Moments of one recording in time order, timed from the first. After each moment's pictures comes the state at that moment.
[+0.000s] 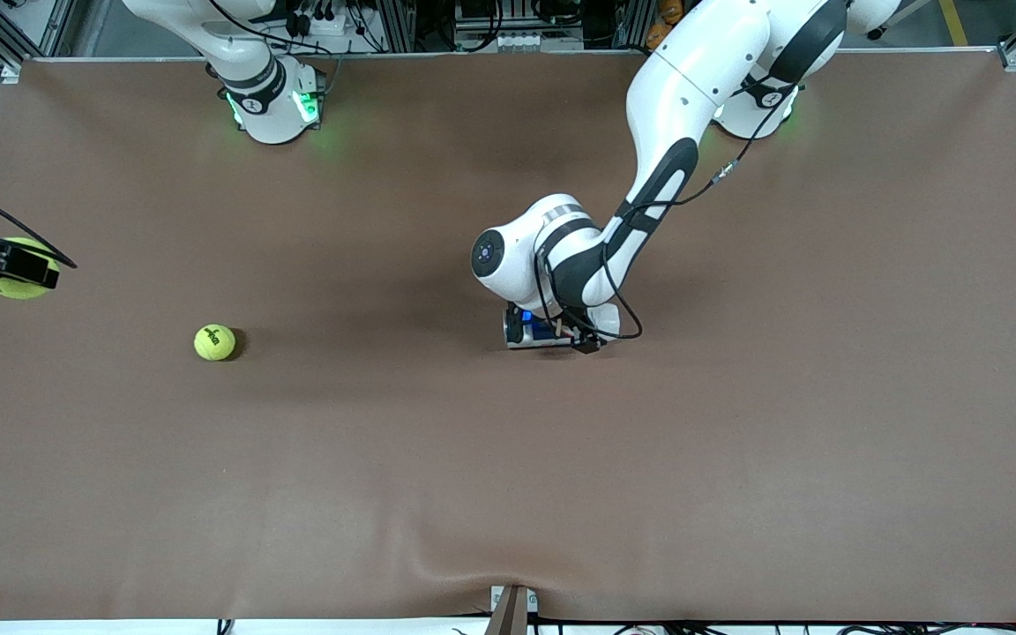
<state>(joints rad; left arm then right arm) -0.66 0.87 -0.20 -1.39 0.56 1.78 0.40 0.03 0.31 -0.10 -1.12 0.01 1.29 0.07</state>
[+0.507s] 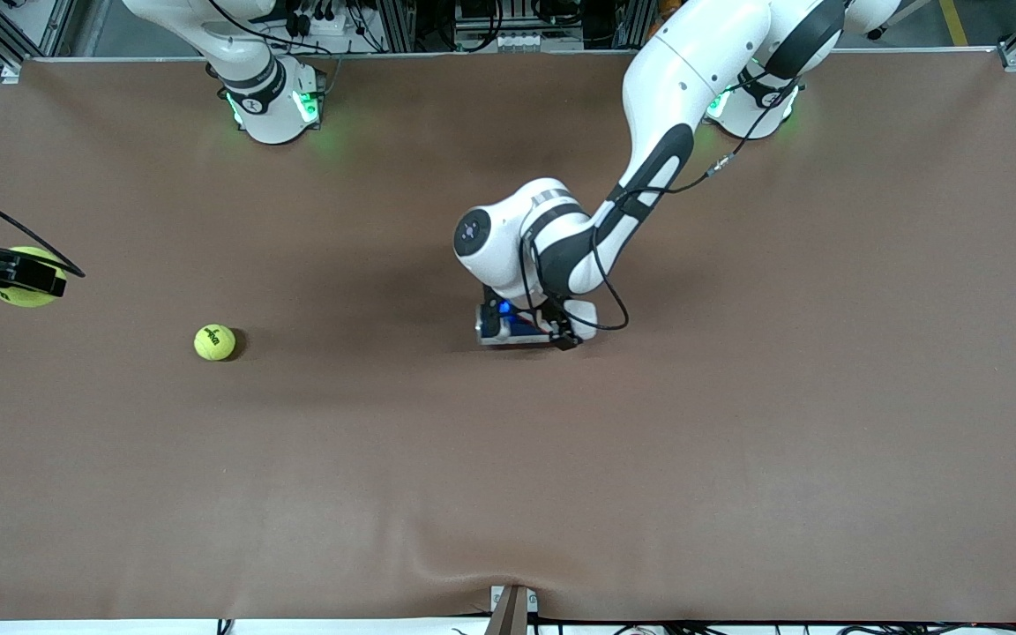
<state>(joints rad) -0.66 0.85 -0.25 -1.34 0.56 1.84 0.31 0.03 0.33 -0.10 -1.13 0.01 1.31 0.07</state>
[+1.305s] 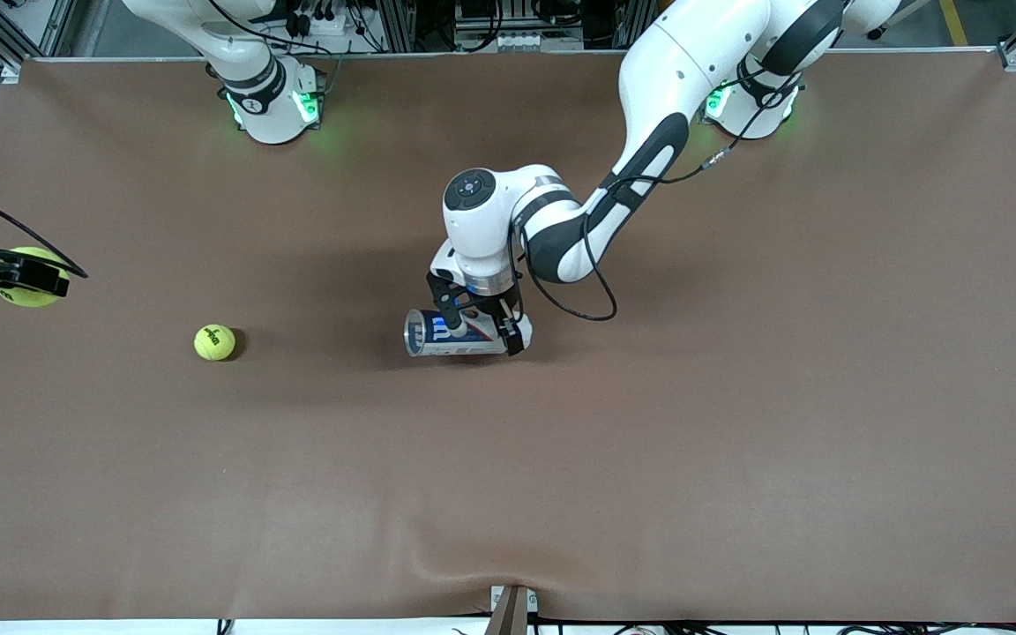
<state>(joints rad) -0.67 0.84 -0.27 -1.34 0.56 2.23 -0.04 0.03 0.33 -0.10 -1.14 0.01 1.31 0.07</state>
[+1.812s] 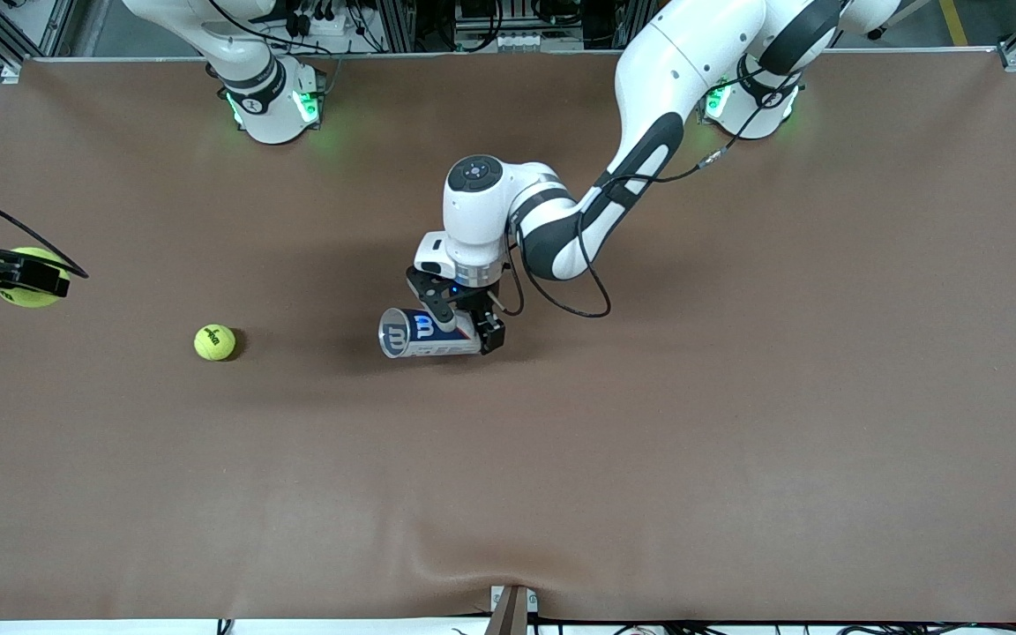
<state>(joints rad) -0.68 0.84 -0.27 -1.35 0.56 2.42 -0.26 0.03 0.33 -0.10 -1.14 0.01 1.31 0.07</state>
